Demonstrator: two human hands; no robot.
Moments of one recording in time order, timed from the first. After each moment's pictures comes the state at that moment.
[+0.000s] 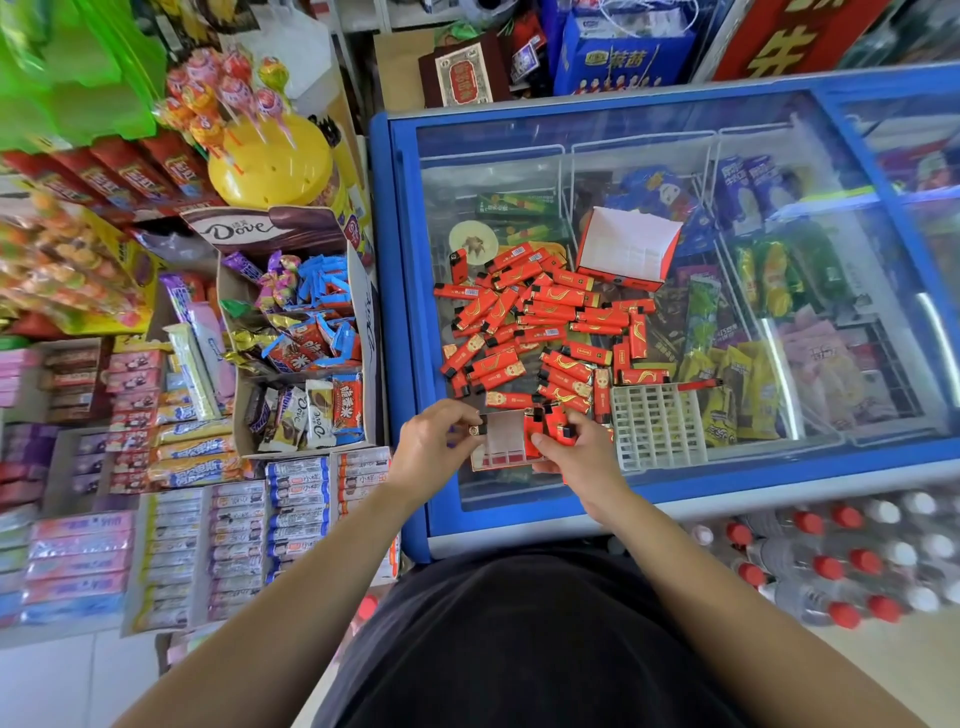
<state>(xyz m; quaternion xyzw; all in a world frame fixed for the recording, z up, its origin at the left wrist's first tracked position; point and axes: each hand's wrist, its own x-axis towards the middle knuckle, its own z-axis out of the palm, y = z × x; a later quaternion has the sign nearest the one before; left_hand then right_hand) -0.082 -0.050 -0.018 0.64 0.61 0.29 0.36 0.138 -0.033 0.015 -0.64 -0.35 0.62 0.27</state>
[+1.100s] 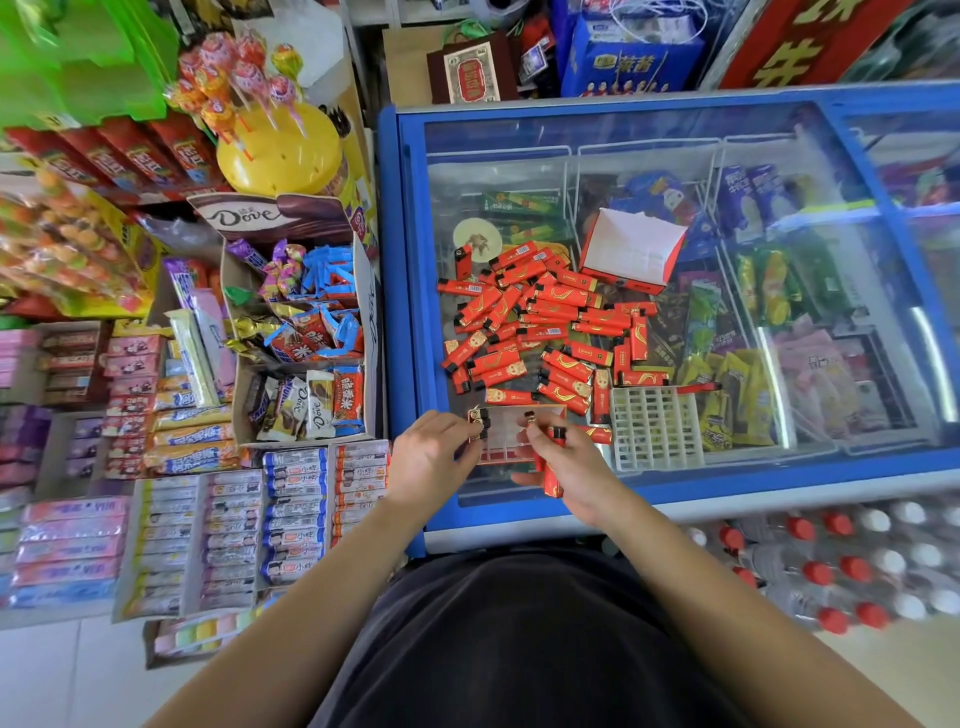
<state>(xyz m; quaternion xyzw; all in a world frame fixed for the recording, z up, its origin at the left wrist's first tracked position) -0.071 -0.069 -0.006 0.71 0.62 0.29 0.17 0.132 -0.039 0.022 -0.57 -0.26 0.74 0.26</state>
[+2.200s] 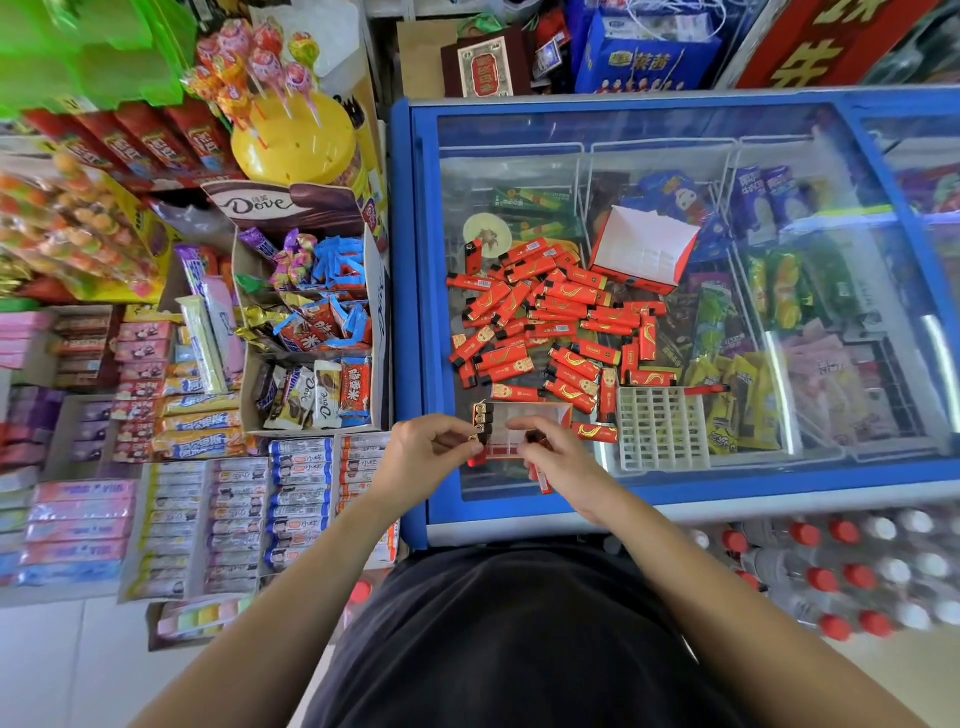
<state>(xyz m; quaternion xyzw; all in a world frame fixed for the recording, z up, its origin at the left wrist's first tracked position) -0.090 -0.076 0.012 0.55 0.63 0.32 0.44 0.128 -0.038 0.031 -0.56 -0.52 0.64 0.11</state>
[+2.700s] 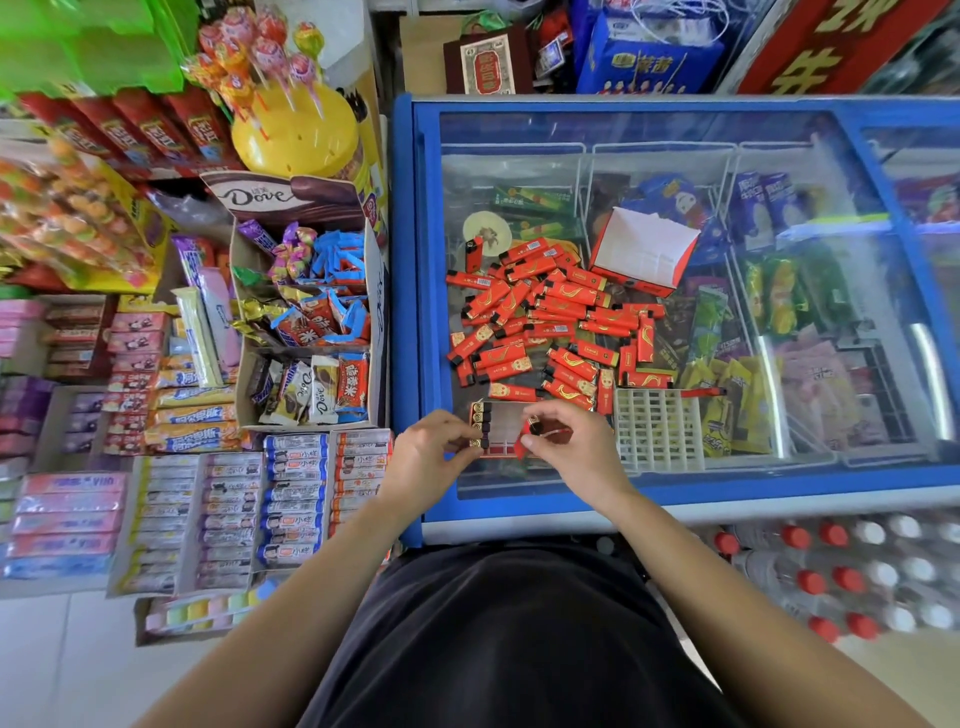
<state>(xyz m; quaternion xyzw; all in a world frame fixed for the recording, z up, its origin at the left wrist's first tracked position) -0.081 -0.080 -0.010 0.62 0.63 0.29 0.36 0.141 -0.029 0.032 -0.58 -0.63 0.48 0.19</state>
